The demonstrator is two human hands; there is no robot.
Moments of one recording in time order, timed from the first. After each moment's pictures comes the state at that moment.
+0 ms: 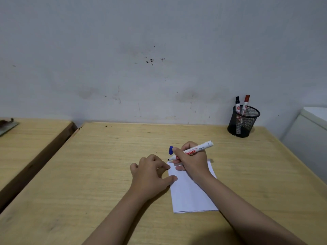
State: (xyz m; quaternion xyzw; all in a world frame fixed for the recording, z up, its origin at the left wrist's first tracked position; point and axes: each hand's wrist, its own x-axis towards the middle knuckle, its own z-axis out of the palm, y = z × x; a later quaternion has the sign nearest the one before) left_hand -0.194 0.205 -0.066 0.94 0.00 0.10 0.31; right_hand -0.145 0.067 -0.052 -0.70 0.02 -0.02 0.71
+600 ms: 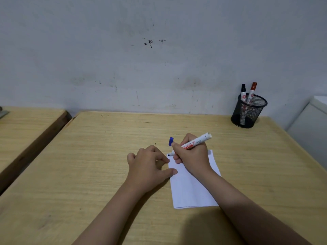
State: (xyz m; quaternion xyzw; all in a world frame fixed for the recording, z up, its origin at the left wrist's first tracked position) left_hand -0.191 0.208 -0.058 0.96 -0.01 0.08 0.28; right_hand -0.141 0.068 -0.064 -0.73 -0.03 -0.04 0.68
